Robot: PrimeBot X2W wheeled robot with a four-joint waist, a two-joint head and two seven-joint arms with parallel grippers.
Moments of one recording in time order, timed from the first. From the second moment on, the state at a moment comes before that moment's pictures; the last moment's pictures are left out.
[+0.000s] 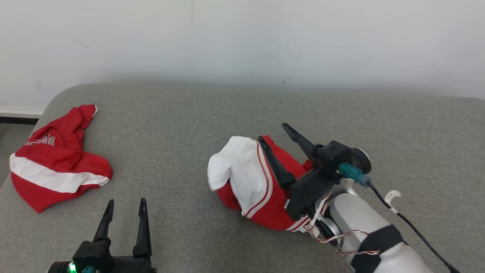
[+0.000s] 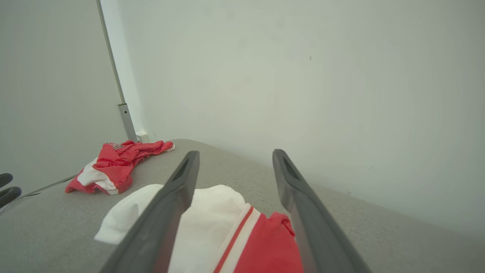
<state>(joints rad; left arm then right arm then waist) -0.09 0.08 -0.06 0.23 -0.16 -0.03 -0.26 -0.64 -0.15 0.57 0.64 0.37 0.13 -0.26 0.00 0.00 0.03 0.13</state>
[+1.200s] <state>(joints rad) -0.09 0.09 -0.04 0.19 -0.13 -0.01 -0.26 -0.54 -0.23 0.40 0.83 0.38 0.13 -0.18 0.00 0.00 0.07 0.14</state>
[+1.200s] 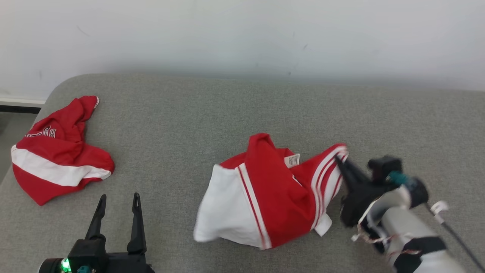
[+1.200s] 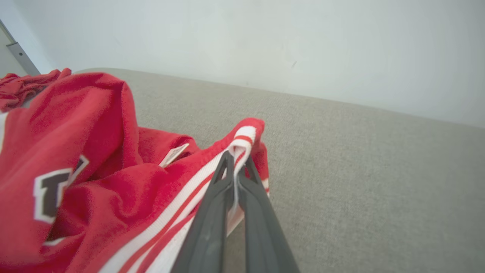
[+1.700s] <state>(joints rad) -0.09 0.07 -0.06 0.19 -0.13 -0.02 -0.26 -0.76 -0.49 0.35 0.89 0.39 0.13 -0.16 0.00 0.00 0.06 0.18</state>
